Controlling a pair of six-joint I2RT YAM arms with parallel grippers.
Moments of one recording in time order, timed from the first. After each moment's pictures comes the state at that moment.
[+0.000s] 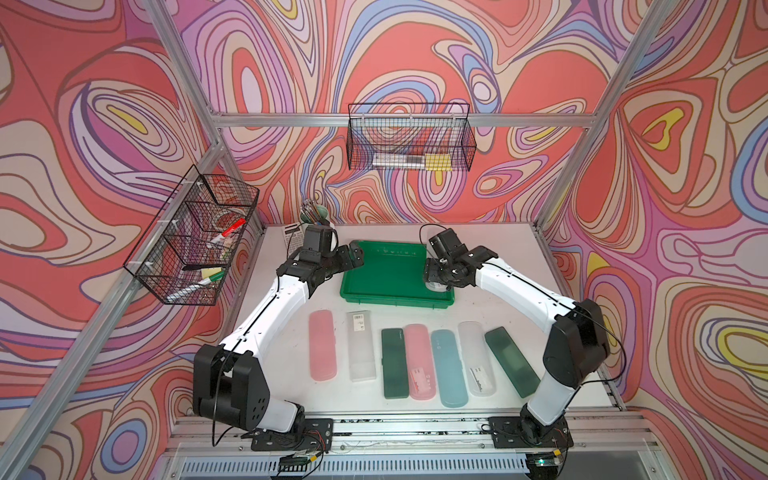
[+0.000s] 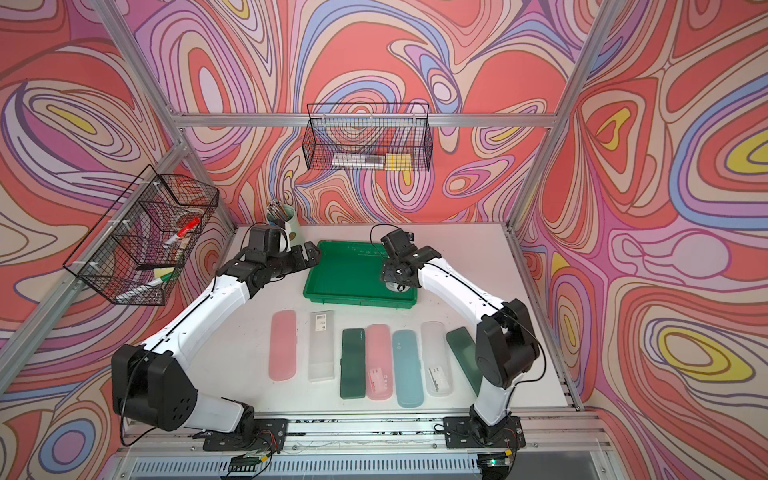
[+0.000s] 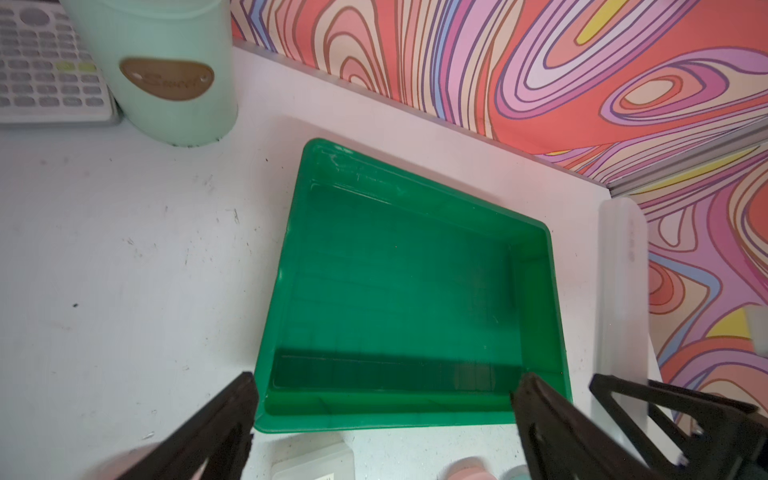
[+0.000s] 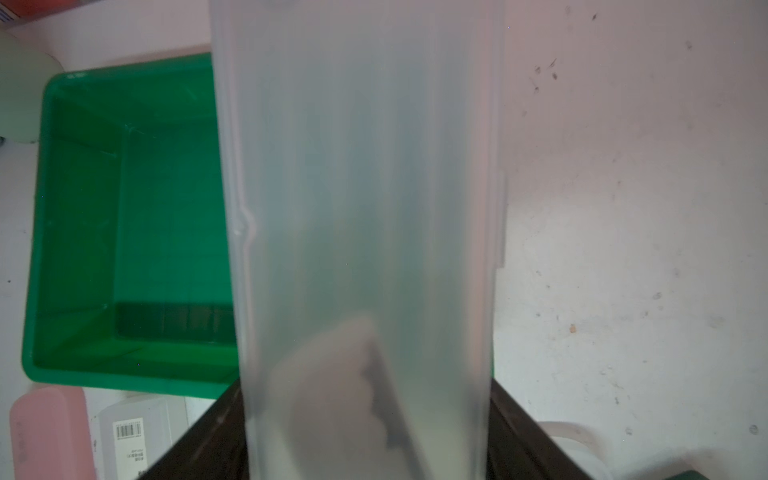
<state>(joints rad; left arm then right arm) -0.24 1.46 1.20 -0.43 0.13 -0.51 0.55 1.81 1.52 -0.77 0.19 0.63</state>
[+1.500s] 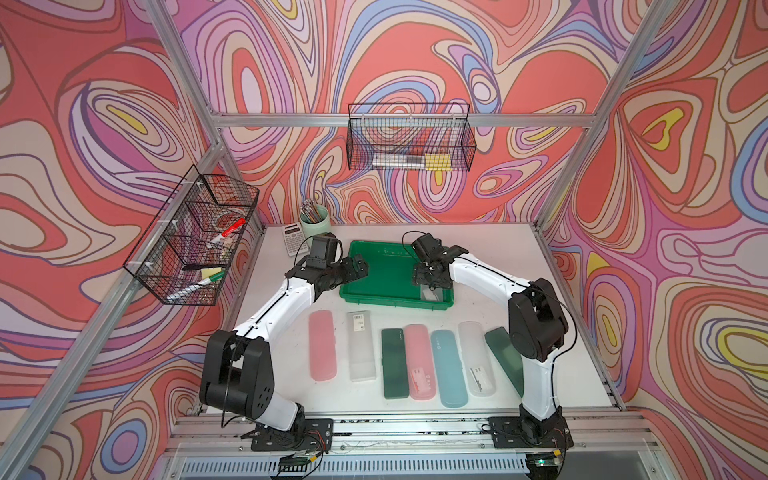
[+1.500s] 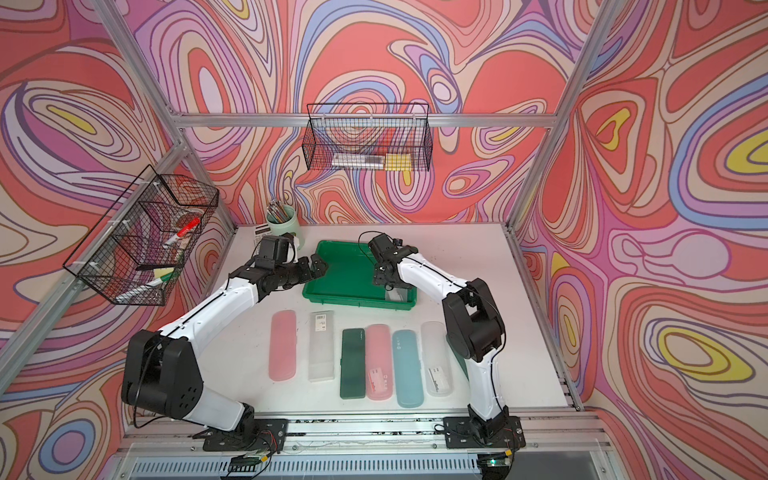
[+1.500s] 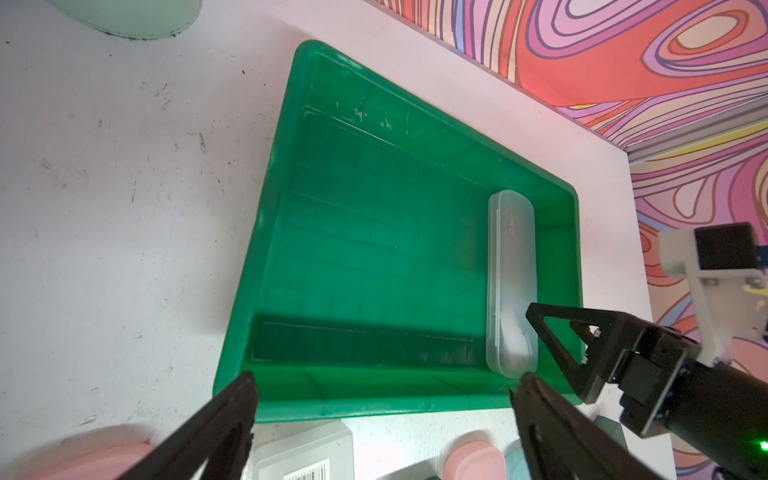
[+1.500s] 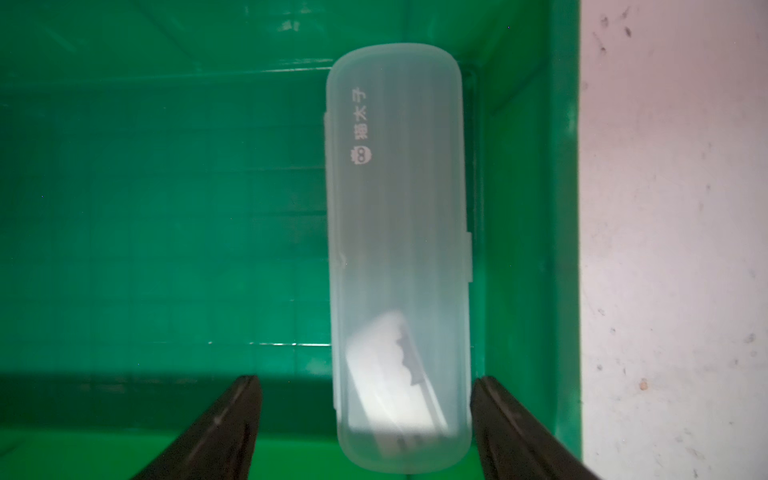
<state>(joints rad) -0.24 1.52 1.13 -0.38 0.19 -0.54 0.56 2.03 1.66 -0.76 0.21 0.61</state>
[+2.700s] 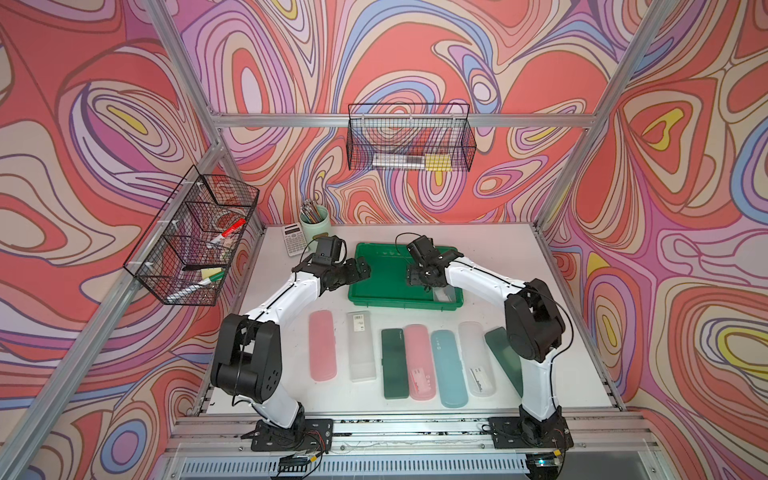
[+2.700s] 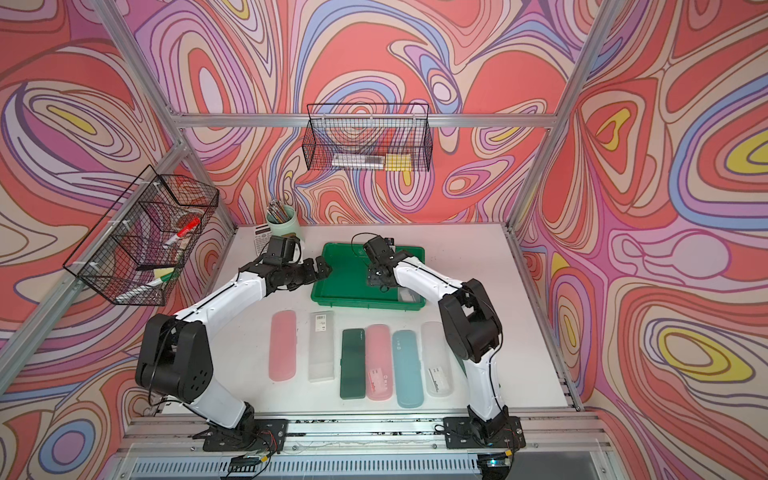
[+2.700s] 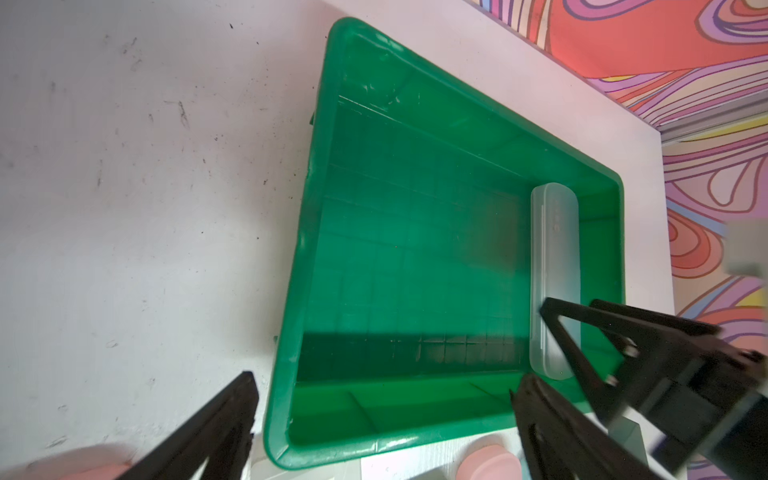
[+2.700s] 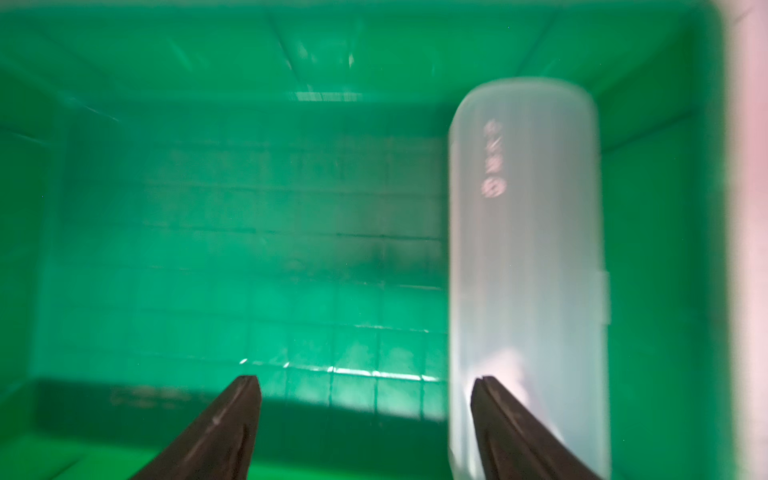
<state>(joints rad) -0.24 1.63 1.17 -0.40 0.23 -0.53 0.58 1.97 1.59 -0.64 0.25 0.55</state>
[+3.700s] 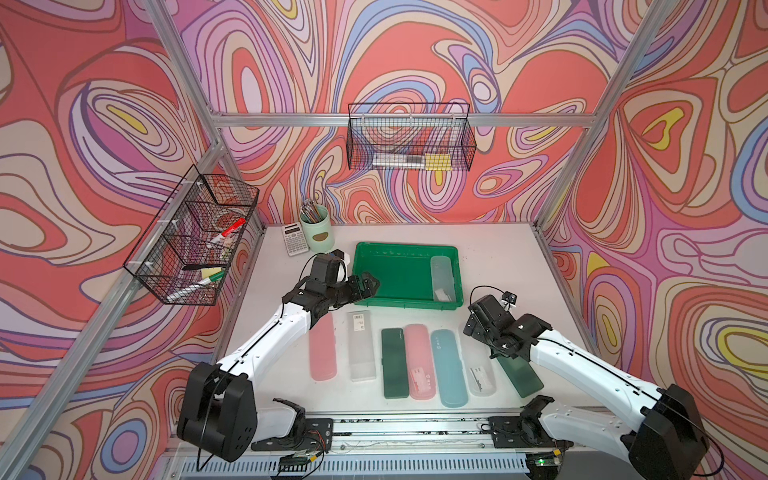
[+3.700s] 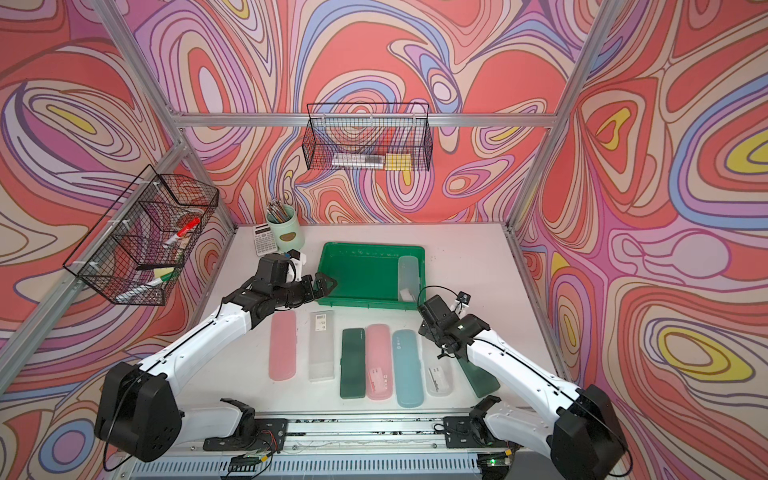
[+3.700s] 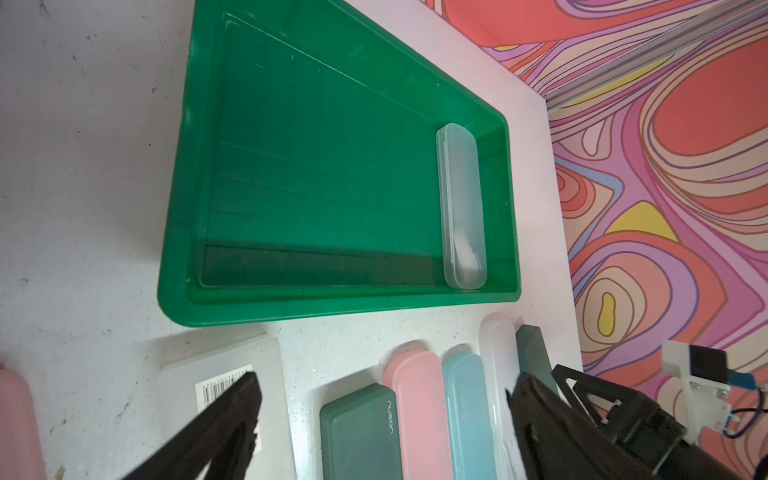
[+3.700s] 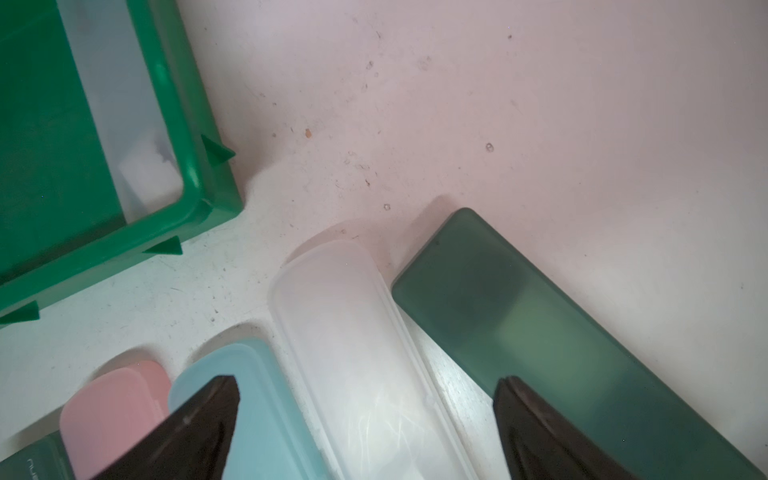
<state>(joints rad) -0.33 1.30 0.92 -0.31 0.33 -0.64 0.58 1.12 0.74 -0.82 0.40 1.01</state>
